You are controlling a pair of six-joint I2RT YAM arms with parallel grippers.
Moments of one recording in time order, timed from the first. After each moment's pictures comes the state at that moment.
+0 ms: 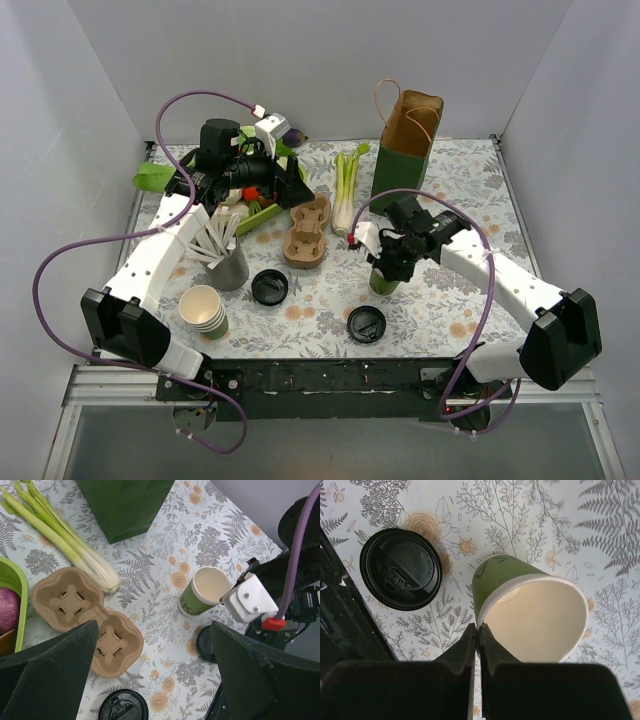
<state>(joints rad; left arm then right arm) -0.36 1.47 1.53 -0.55 0.68 -0.03 0.59 1.34 1.10 -0.95 -0.30 -0.62</state>
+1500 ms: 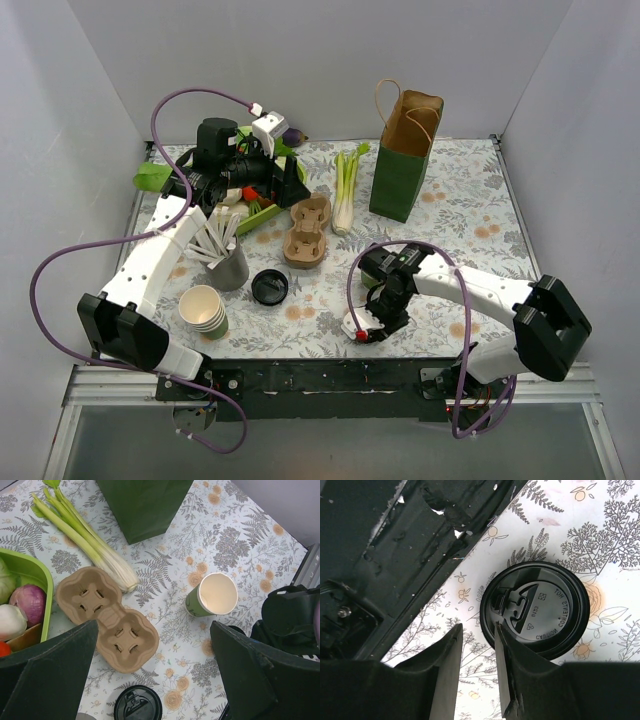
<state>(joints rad) -0.37 1.45 1.55 -0.58 0.60 0.02 0.88 1.38 0.92 -1.10 -0.53 -1.40</state>
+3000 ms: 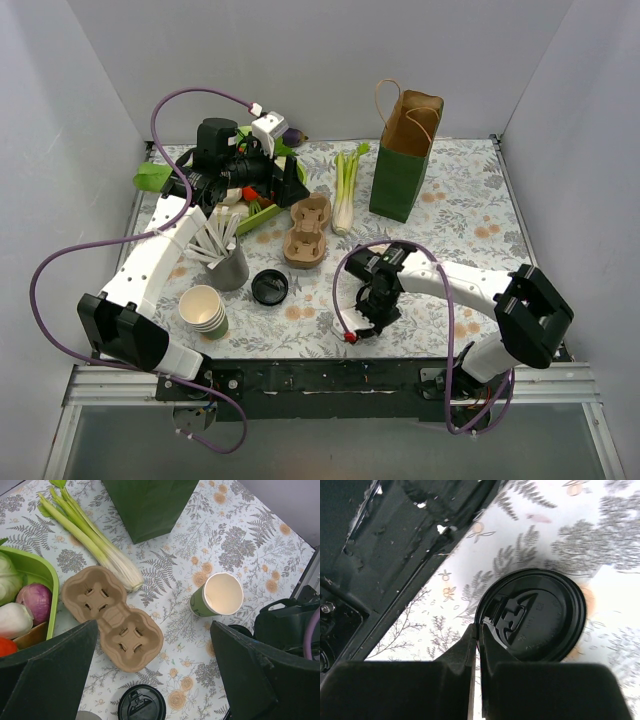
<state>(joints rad) -0.37 1.45 1.55 -0.58 0.58 0.03 0.94 1.49 0.94 -1.06 -0.44 -1.40</state>
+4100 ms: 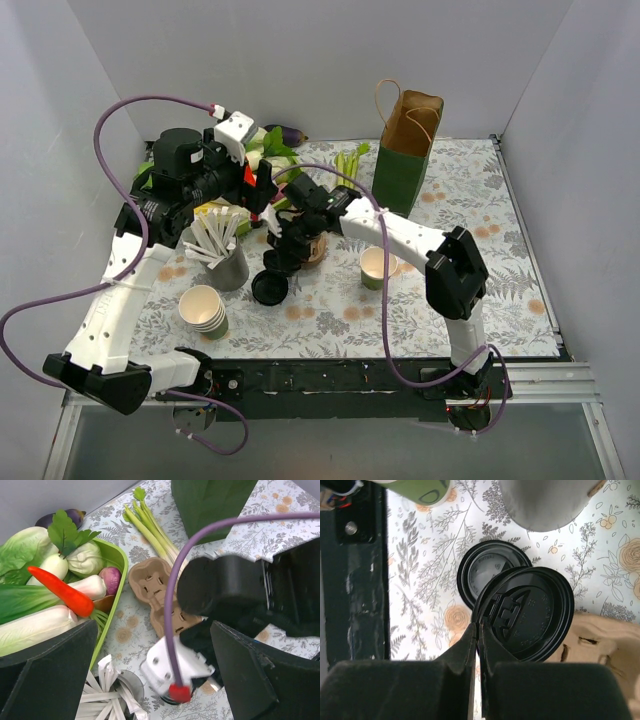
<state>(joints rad) -0.37 1.22 1.58 -0.74 0.27 0.12 0.89 1.98 1.77 -0.80 -0.68 -0.48</state>
